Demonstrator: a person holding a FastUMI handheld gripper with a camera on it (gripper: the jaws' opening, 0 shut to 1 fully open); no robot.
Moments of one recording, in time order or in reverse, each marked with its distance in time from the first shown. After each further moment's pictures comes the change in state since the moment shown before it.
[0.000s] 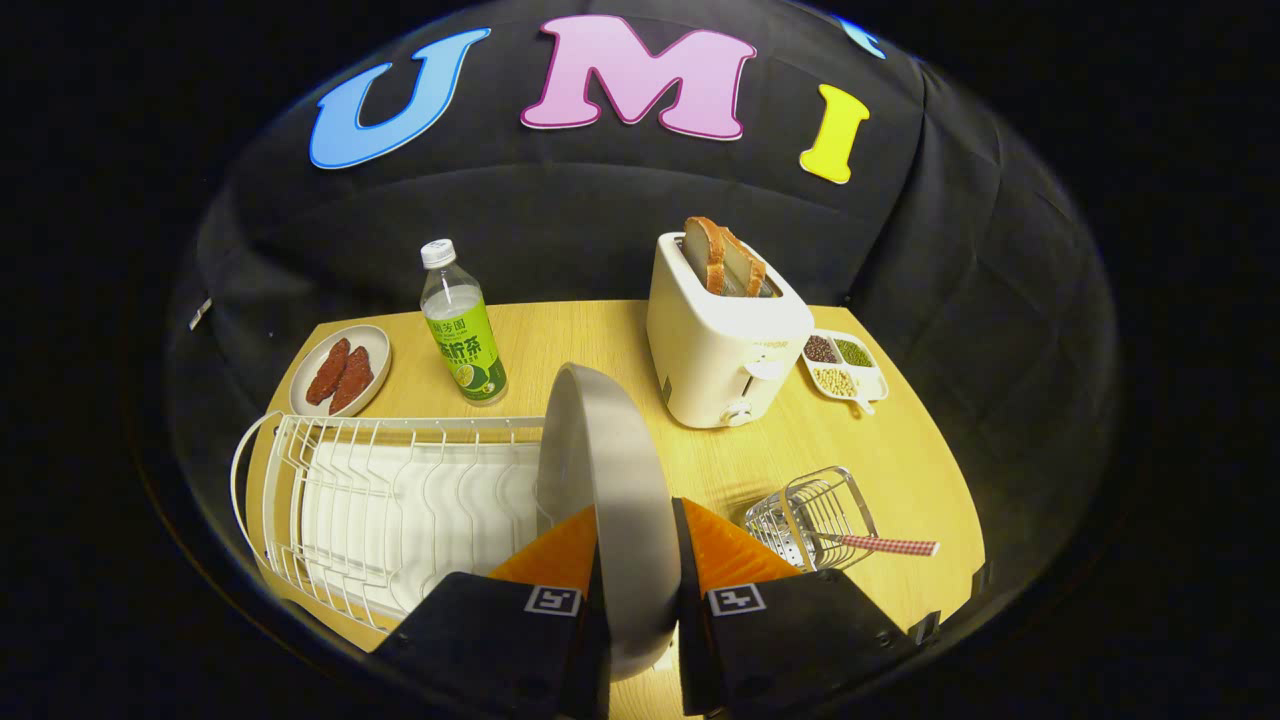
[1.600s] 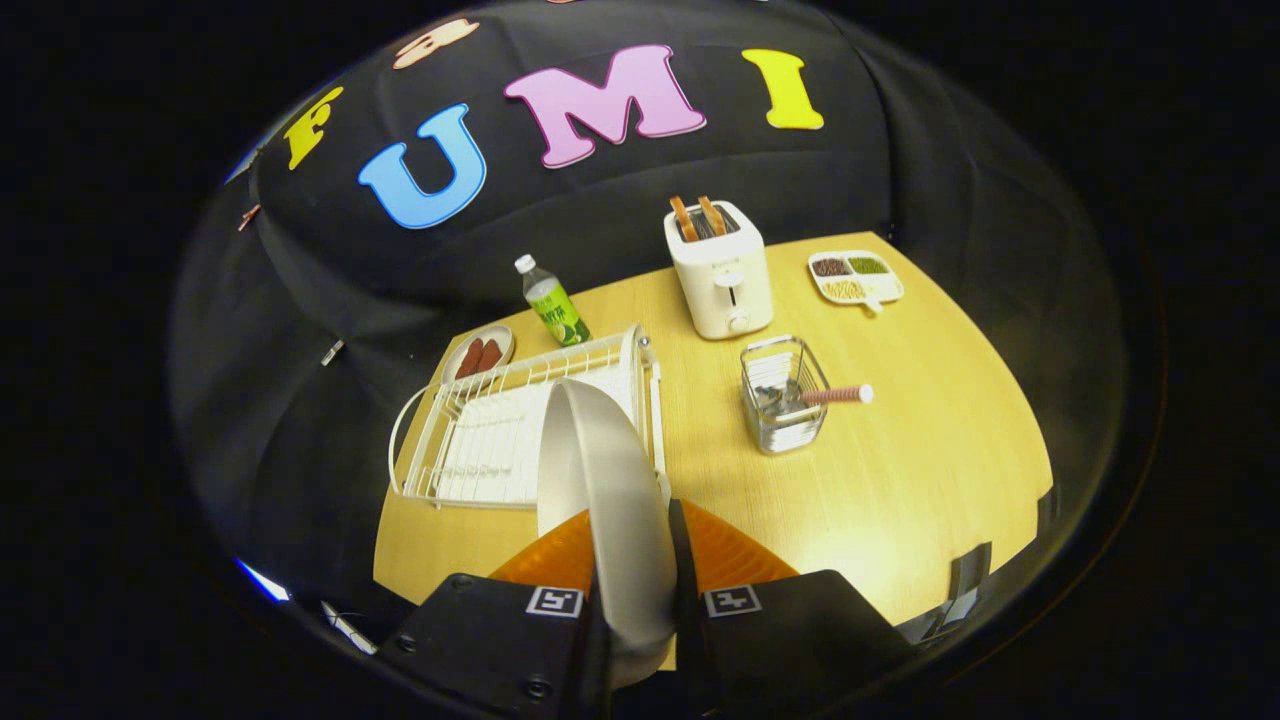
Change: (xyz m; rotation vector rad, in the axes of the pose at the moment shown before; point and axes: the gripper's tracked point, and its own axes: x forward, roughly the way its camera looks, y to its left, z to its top) arm -0.158 -0.078 -0.122 0.274 0.104 0.462
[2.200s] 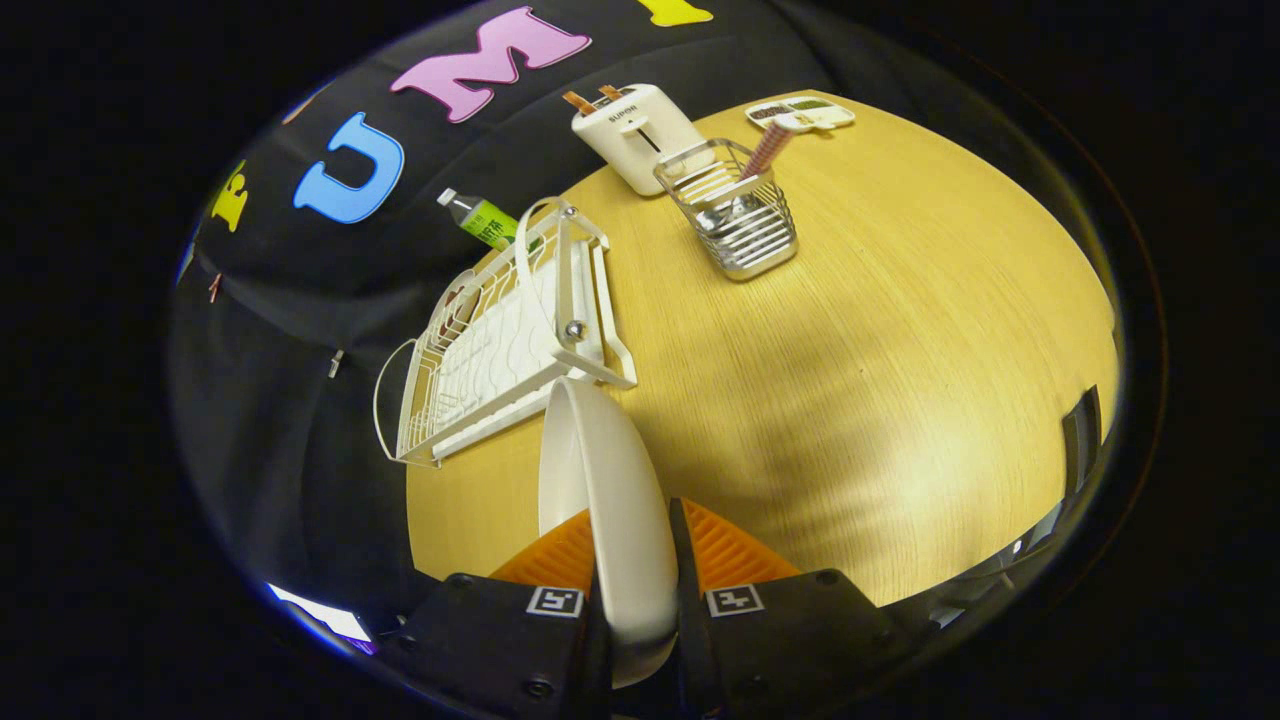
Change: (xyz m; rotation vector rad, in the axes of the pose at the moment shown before) arm 0.051 -0.047 -0.116 0.258 0.212 0.067
